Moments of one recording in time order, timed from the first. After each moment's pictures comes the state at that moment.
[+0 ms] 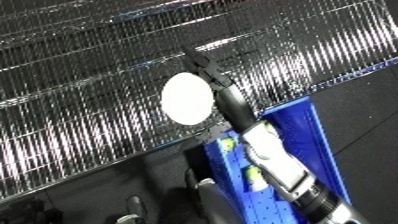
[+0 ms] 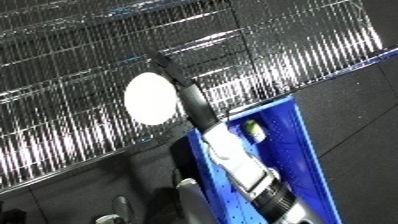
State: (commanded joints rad) left arm -0.21 0.42 -0.23 0.13 -0.81 -0.19 -0.02; right arm -0.63 -0.43 0.34 0.18 0.28 -0.17 -0.12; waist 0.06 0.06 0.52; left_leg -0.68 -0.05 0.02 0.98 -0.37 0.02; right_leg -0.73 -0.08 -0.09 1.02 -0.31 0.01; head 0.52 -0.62
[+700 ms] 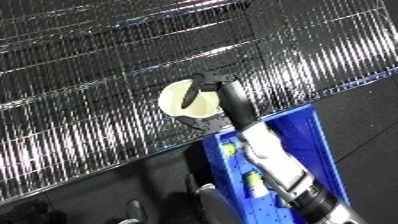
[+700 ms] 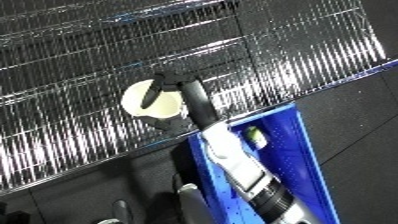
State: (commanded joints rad) left arm -0.21 0.42 -0.23 0.14 -0.81 -0.21 -0.03; right arm -0.62 -0.44 0.29 0.15 0.26 -0.18 -0.20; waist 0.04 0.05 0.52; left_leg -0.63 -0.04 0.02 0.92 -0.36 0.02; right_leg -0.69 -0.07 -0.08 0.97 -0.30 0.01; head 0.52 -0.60
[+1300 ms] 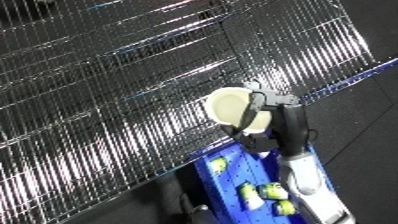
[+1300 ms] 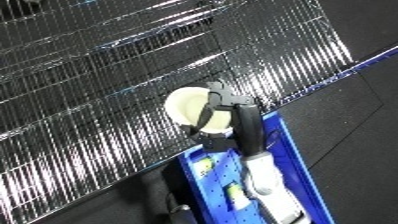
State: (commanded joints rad) left arm -0.14 0.43 -0.11 0.12 -0.78 -0.22 -0.06; right arm -0.30 -0.49 0.04 -0.12 0.24 -0.34 -0.30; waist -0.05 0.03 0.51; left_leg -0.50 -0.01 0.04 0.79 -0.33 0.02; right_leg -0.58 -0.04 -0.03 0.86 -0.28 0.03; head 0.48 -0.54
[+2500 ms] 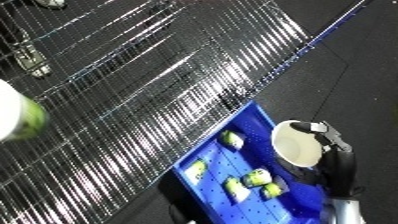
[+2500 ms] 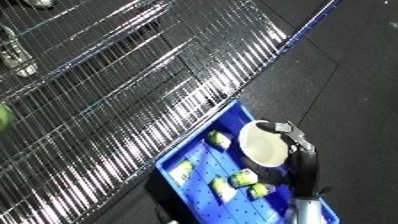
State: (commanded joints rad) left arm -0.15 0.38 -0.11 0.17 -0.80 -0.33 -0.05; right arm 0.02 -0.50 -0.10 0.09 0.34 -0.60 -0.44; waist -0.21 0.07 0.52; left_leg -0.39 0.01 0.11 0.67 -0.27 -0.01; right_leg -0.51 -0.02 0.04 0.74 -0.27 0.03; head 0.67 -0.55
